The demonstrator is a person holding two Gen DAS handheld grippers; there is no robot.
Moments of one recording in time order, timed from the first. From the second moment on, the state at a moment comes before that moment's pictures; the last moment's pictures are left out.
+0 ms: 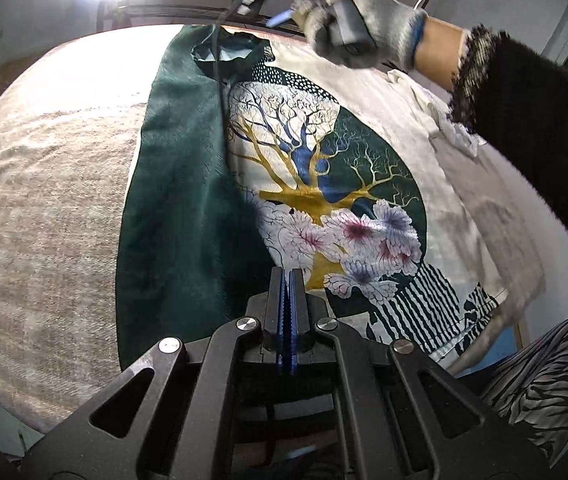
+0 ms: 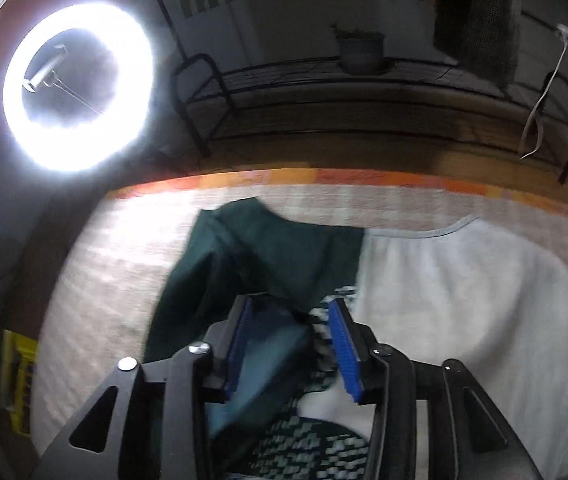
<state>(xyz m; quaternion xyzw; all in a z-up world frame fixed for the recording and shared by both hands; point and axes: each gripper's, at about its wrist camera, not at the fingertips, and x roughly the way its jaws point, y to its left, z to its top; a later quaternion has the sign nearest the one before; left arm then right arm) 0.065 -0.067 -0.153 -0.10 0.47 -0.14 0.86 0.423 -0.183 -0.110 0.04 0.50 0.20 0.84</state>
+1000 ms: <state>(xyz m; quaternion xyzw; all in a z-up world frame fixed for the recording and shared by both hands) 0.032 -0.060 -0.133 -0.07 0.44 -0.19 0.88 0.457 -0.178 -0.122 0.00 0.52 0.21 0.83</state>
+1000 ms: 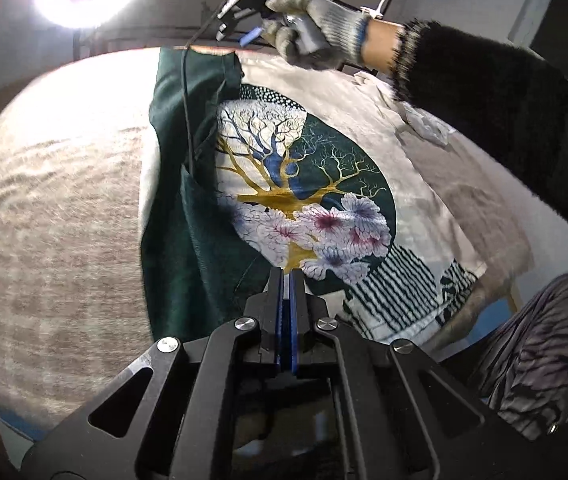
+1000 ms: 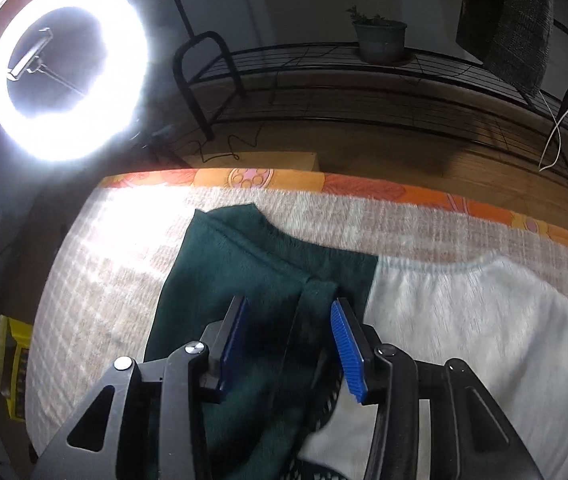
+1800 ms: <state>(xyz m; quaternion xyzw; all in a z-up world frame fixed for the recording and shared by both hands) 0.021 -0.100 -0.147 0.00 0.44 -0.22 0.87 0.160 -0.409 -0.027 0.14 0.42 0.21 0.87</state>
